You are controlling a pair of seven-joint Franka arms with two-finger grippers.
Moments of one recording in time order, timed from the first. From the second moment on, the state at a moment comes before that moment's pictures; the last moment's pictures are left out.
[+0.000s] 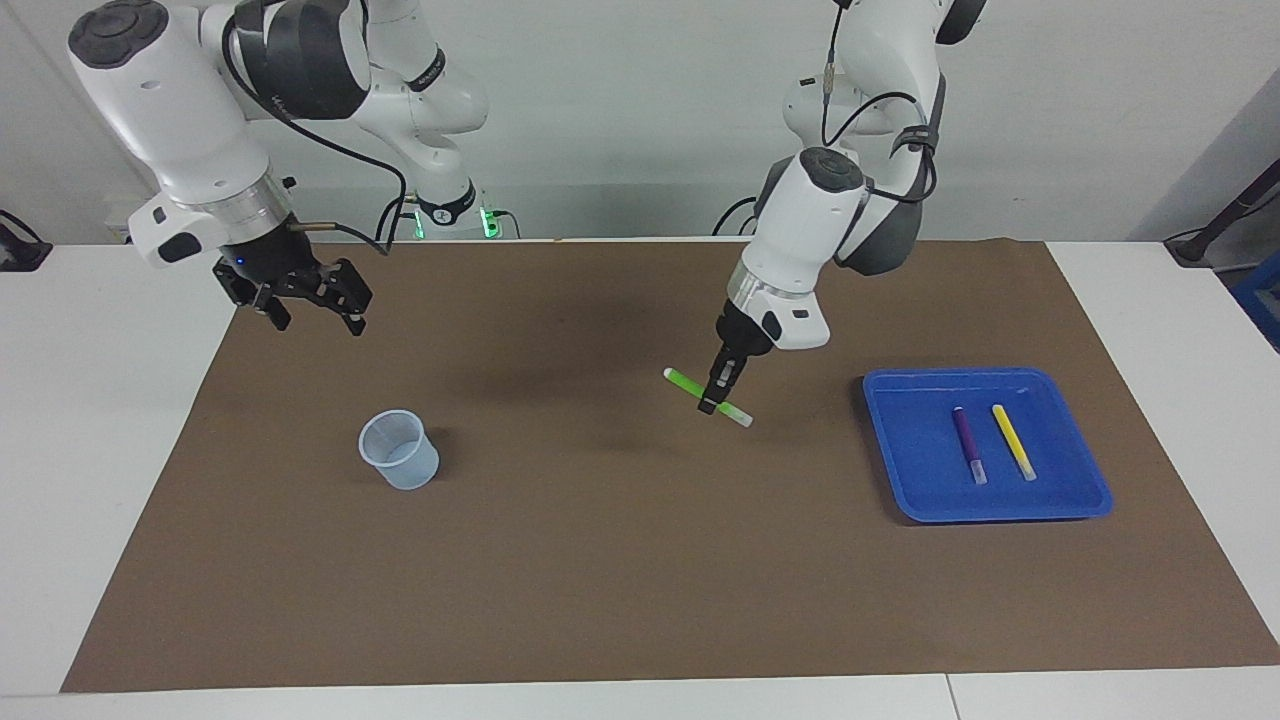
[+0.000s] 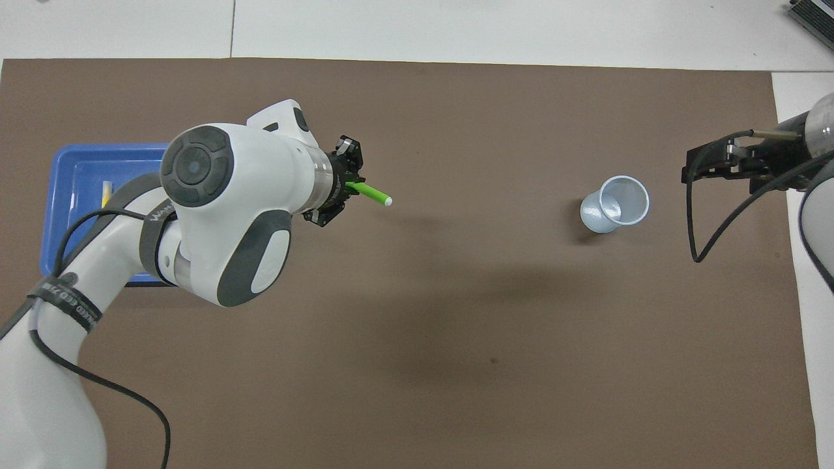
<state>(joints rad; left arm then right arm) -0.01 0.26 -0.51 -1.78 -0.05 2.32 -1.46 0.00 0.11 0.01 -1.53 0.04 1.66 0.16</state>
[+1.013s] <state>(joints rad) 0.36 0.21 -0.50 -1.86 -0.04 2.15 -0.40 0.00 0.10 0.01 -1.53 0.04 1.65 0.16</state>
